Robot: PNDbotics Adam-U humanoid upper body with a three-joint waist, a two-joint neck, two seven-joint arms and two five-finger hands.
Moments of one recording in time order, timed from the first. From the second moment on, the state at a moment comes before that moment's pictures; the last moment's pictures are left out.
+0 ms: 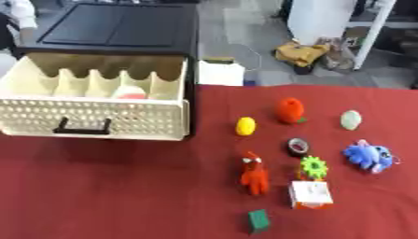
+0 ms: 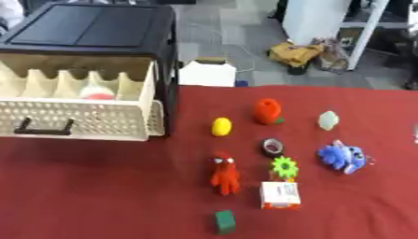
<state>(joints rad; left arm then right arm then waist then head) -0.72 0.74 -0.15 -1.99 -0.25 0.39 0.22 -0.32 -0.85 -0.05 -1.98 0.09 -0.02 -0.62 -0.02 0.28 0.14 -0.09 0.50</state>
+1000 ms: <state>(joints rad) -0.81 0.93 -0.31 -1.99 -0.39 0.17 -0.53 -0.23 -0.84 -0.07 -1.98 0.09 -0.07 -0.66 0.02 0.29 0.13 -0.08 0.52</state>
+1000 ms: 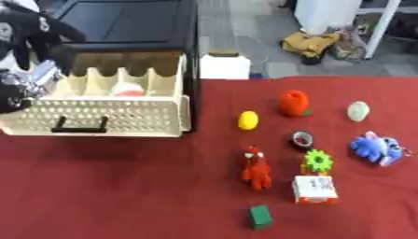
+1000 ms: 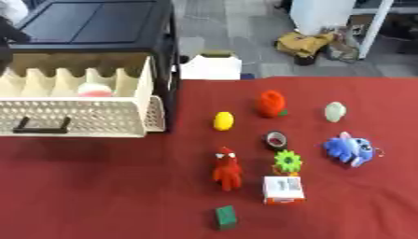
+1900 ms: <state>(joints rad) -0.87 0.93 -0.44 -1.99 -0.45 0.14 -0.91 -0.22 -0.83 -0.07 -1.98 0.09 -0.07 -0.67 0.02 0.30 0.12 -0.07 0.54</state>
